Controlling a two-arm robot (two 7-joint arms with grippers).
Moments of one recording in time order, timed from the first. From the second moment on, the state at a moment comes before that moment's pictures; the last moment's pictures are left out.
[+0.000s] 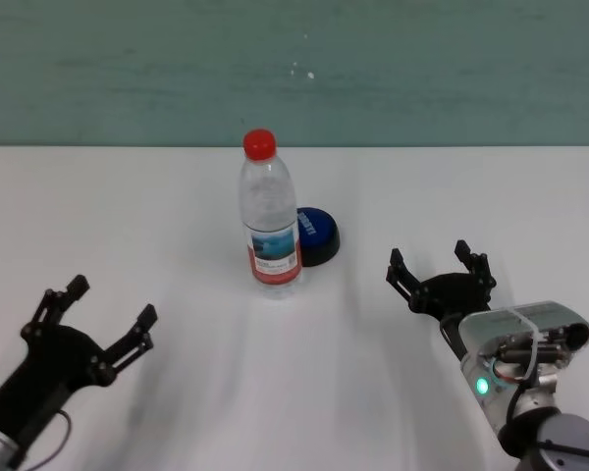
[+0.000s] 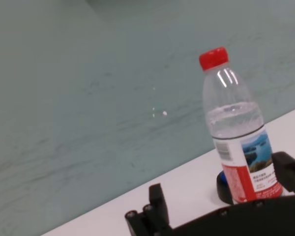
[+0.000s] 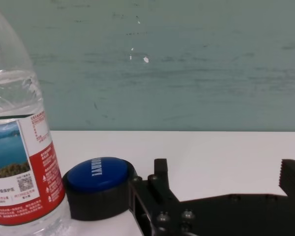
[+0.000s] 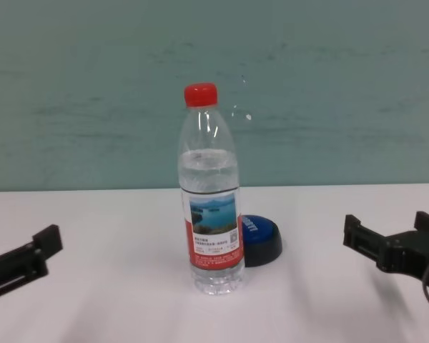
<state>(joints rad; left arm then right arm) 0.36 0.41 -0.01 -1.81 -0.12 -0.31 -0.33 -0.06 0.16 -0.26 -1.64 0.19 -0.04 -0.06</state>
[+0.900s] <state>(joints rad) 0.11 0.48 0.03 -1.59 -0.23 -0.31 -0.46 -0.06 0.16 -0.26 -1.64 0.19 -0.04 -0.06</state>
